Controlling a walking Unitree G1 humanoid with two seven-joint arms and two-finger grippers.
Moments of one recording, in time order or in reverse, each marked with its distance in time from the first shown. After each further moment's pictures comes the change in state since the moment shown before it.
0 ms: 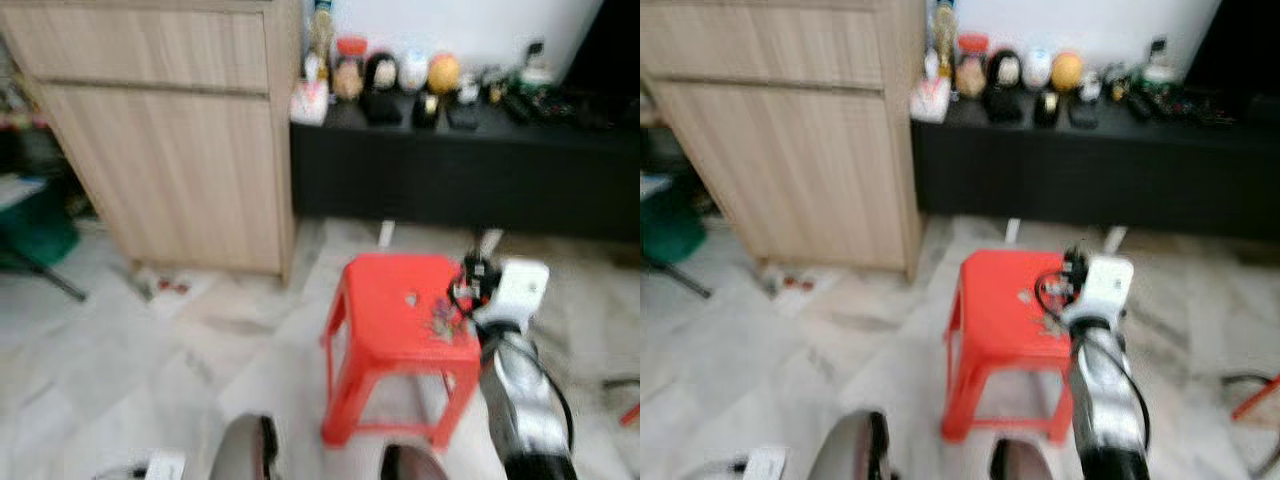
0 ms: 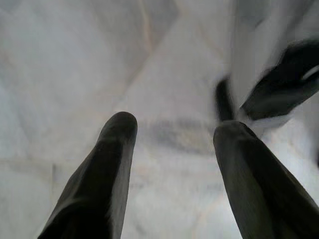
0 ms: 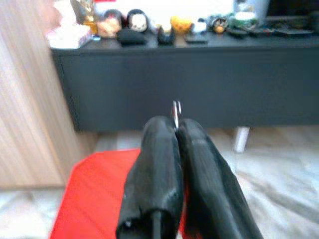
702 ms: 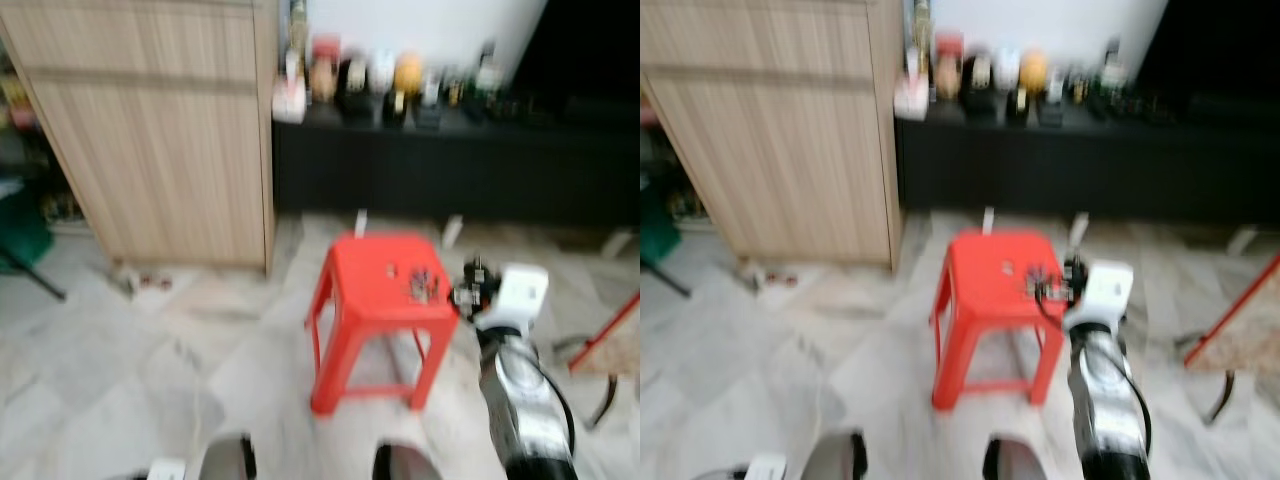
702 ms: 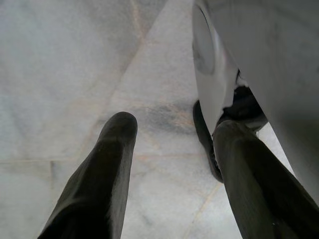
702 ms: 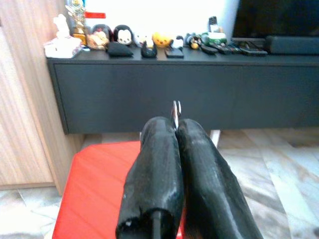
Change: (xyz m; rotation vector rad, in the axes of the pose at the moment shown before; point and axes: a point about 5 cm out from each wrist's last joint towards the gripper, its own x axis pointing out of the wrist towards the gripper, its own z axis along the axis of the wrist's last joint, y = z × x) left arm 0.001 0.000 0.004 0.006 -0.008 0.000; right arm -0.001 -0.001 0.002 -0.007 -0.009 0.010
